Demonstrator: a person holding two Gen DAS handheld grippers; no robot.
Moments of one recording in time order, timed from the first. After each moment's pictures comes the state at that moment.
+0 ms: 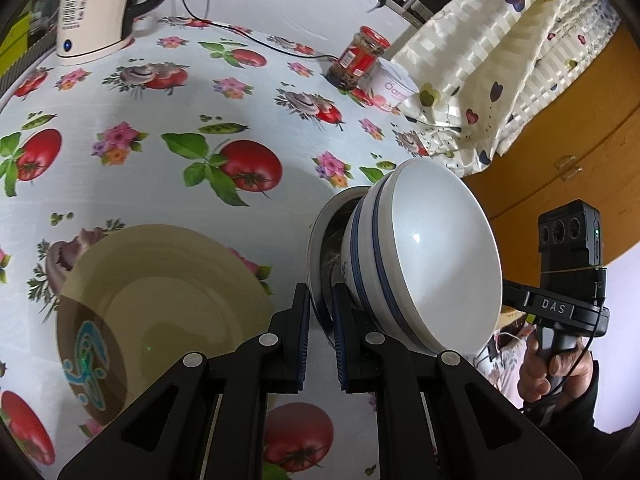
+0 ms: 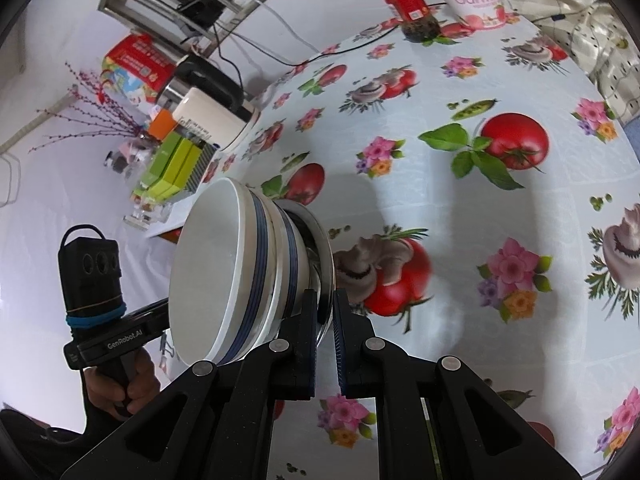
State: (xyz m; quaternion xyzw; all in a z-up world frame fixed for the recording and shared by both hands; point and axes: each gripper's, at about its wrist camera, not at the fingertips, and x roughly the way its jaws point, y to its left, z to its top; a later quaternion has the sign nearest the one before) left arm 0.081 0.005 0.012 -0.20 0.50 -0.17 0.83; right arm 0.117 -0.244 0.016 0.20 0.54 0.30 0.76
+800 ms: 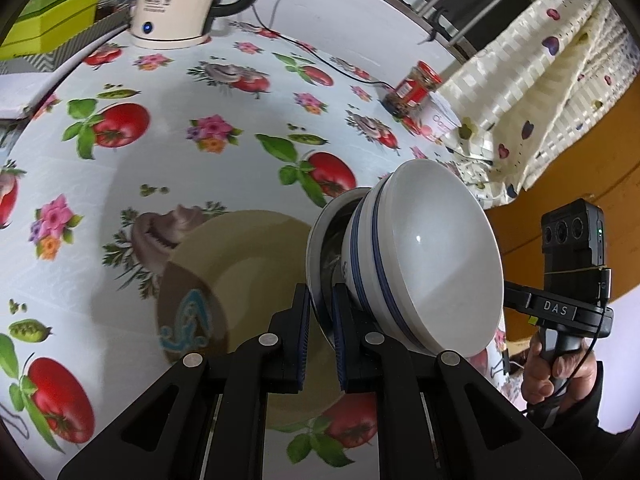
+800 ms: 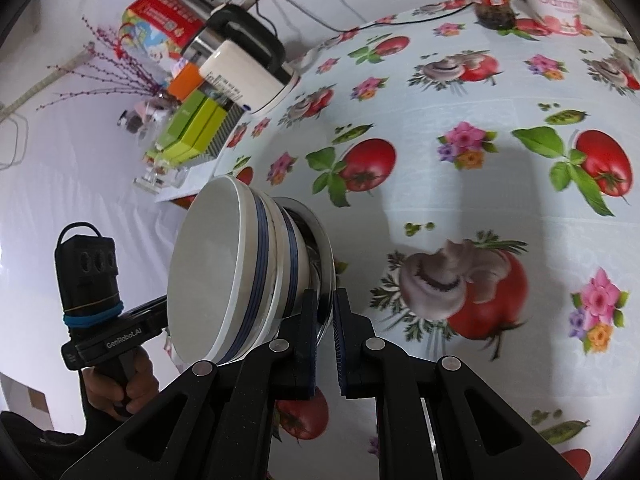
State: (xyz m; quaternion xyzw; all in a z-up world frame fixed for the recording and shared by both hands) left arm 0.052 0.071 0.007 -0.23 0.49 -0.10 0.84; right arm 0.126 -0.166 0.014 0.15 0.56 0.35 0.73
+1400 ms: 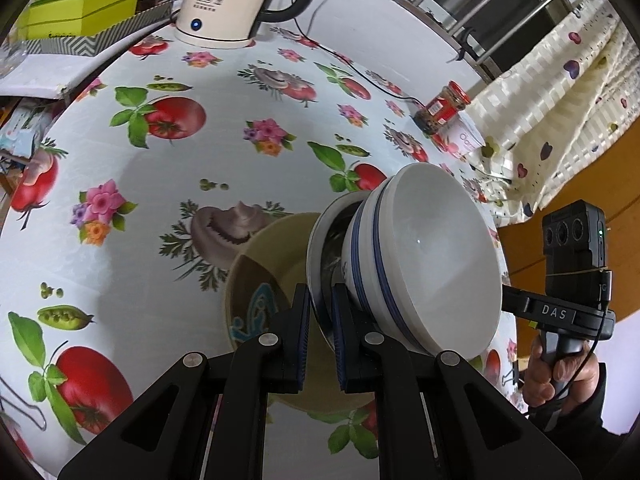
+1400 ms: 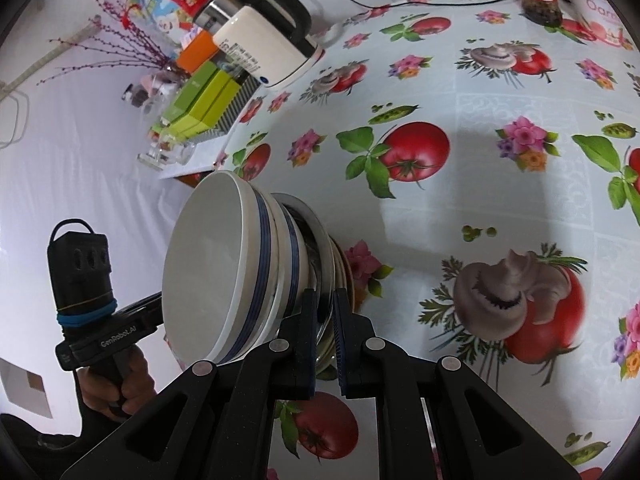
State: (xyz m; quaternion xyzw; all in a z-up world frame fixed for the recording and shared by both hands) left arm 0.037 0.108 0.001 -0.25 0.48 -0.06 0.84; right arm 0.130 -0.115 0.005 0.13 0.58 0.37 0.72
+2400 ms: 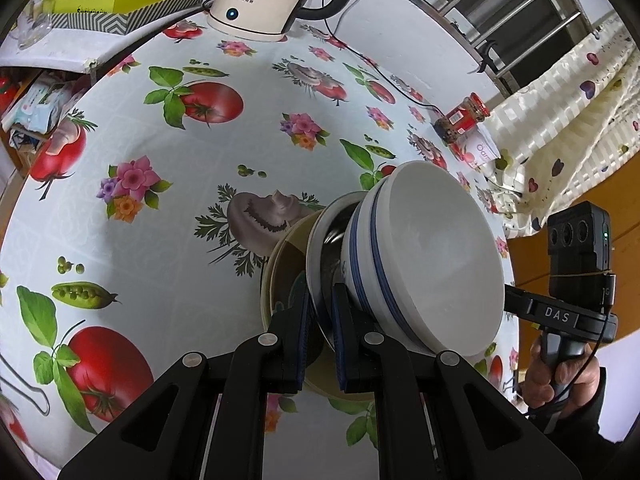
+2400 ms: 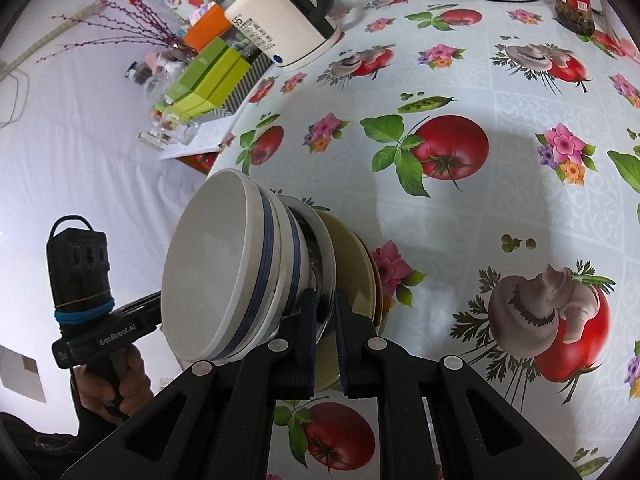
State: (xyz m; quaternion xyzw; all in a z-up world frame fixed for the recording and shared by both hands) left arm 0.023 0.125 -0.006 -0.27 0.49 -0.04 0.83; right arm 0.134 -0.085 0.002 0.10 0.59 0.39 0.71
